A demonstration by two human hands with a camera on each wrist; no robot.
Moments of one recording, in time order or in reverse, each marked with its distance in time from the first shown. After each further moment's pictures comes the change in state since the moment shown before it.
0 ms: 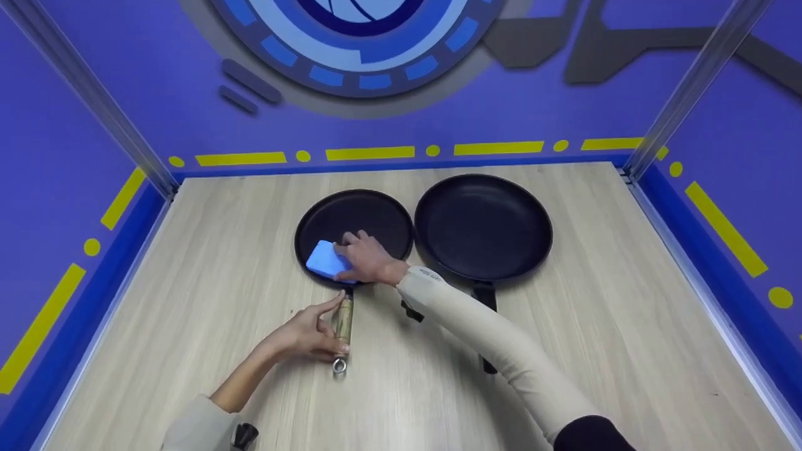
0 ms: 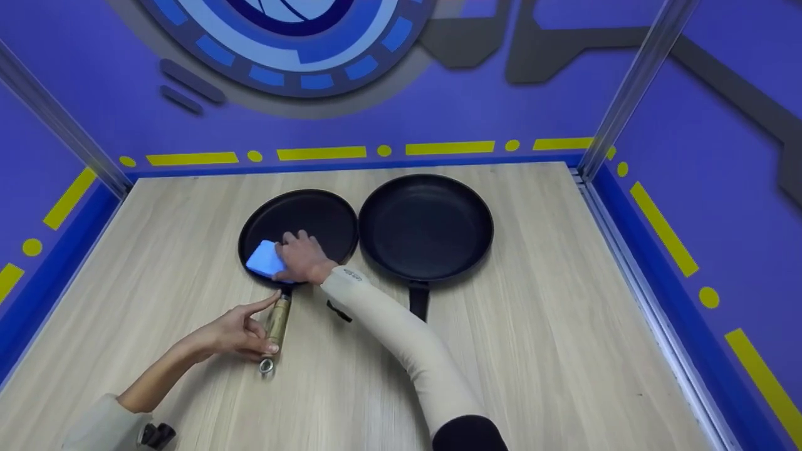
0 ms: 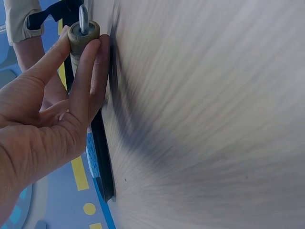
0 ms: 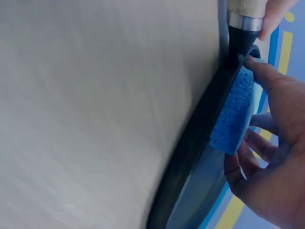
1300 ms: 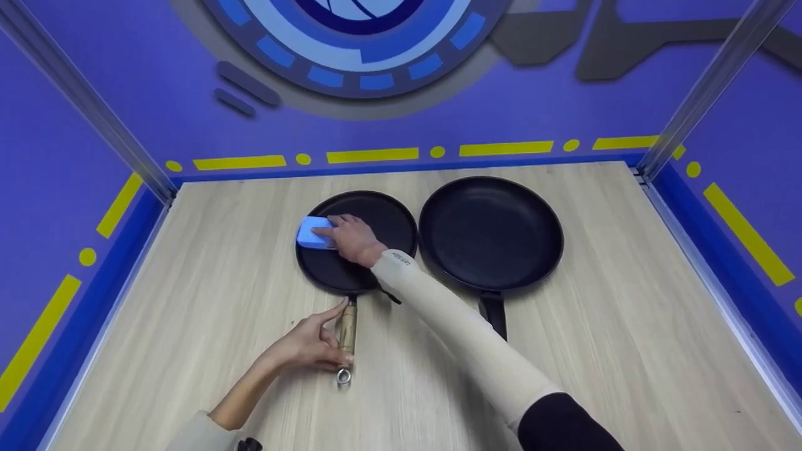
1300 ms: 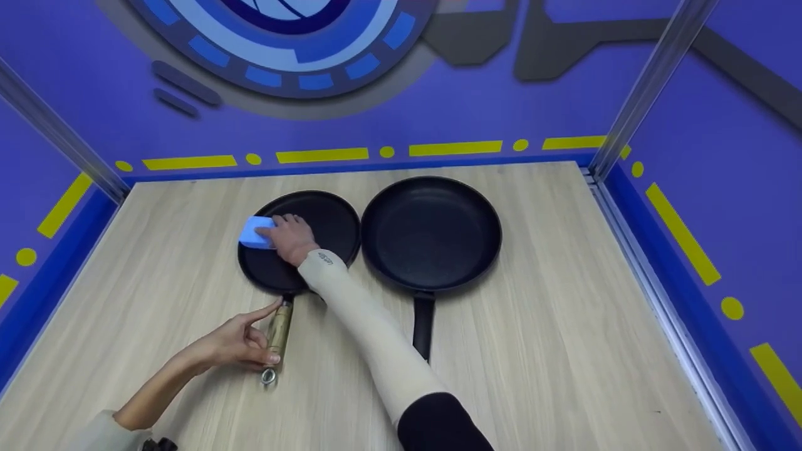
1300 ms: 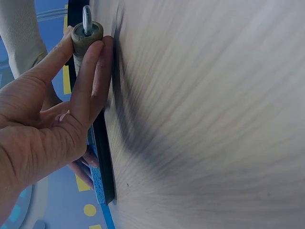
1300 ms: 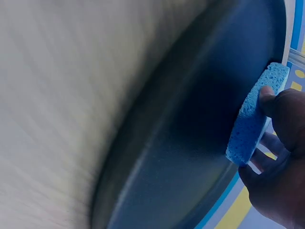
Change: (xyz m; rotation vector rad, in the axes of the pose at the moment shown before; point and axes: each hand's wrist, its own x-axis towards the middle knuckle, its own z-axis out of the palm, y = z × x) left_hand 0.010 0.001 -0.002 0.035 0.010 -0.006; right_hand 0.071 0.016 0.004 0.005 -0.025 0.137
